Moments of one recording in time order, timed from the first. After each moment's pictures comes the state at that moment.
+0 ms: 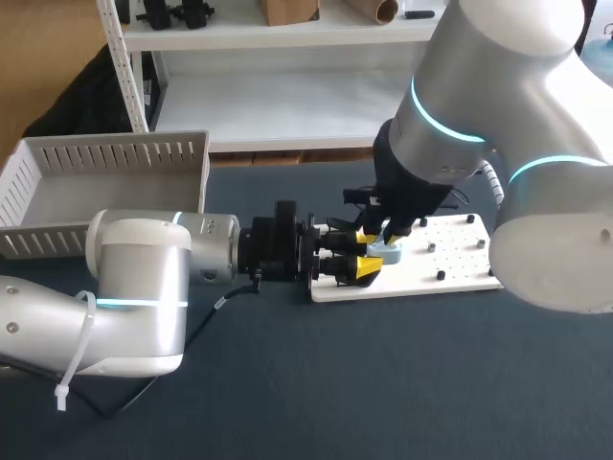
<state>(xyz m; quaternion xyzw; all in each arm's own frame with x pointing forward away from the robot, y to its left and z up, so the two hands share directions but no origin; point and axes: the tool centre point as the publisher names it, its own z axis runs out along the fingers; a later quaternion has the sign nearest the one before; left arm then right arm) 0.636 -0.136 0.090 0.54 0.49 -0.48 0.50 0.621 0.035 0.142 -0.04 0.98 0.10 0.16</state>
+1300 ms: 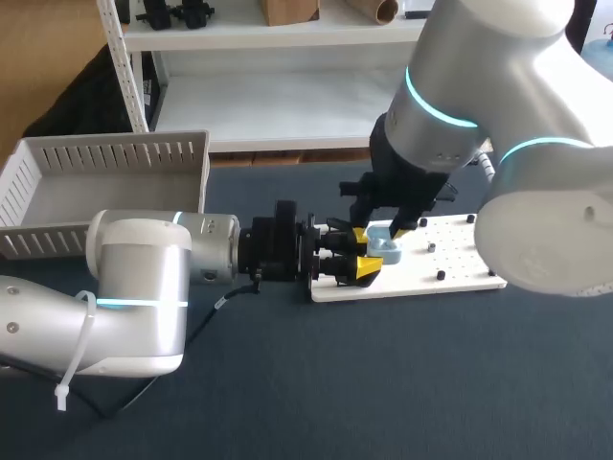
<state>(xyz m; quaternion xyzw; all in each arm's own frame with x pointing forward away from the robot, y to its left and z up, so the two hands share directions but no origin) 0.636 -0.136 0.090 0.54 0.49 -0.48 0.50 0.628 0.037 0.148 -0.03 0.98 0.11 0.14</state>
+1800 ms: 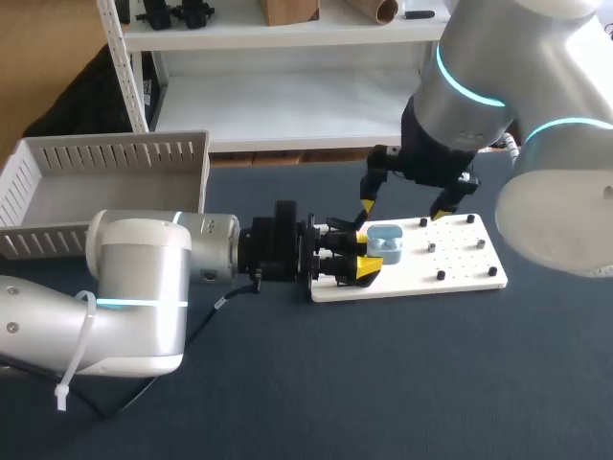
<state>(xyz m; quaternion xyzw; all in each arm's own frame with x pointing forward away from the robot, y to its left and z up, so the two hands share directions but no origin) 0.636 -0.136 0.090 0.54 0.49 -0.48 0.50 0.663 0.001 0.155 0.03 0.98 0.10 0.16</state>
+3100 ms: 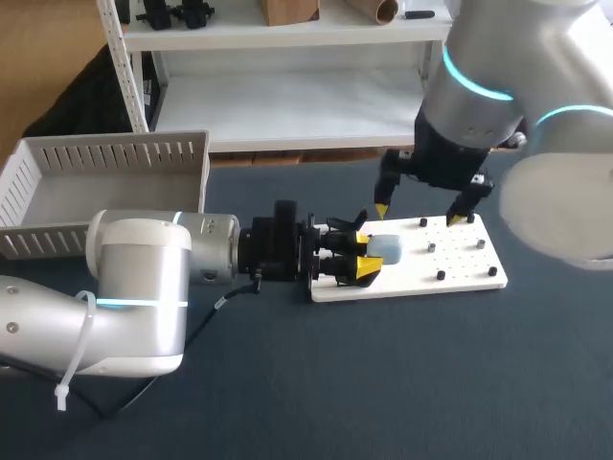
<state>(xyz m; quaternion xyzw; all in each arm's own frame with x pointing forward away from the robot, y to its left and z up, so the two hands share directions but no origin) 0.636 -0.136 0.090 0.54 0.49 -0.48 0.50 0.655 -0.017 0.156 0.04 0.99 0.09 0.14</state>
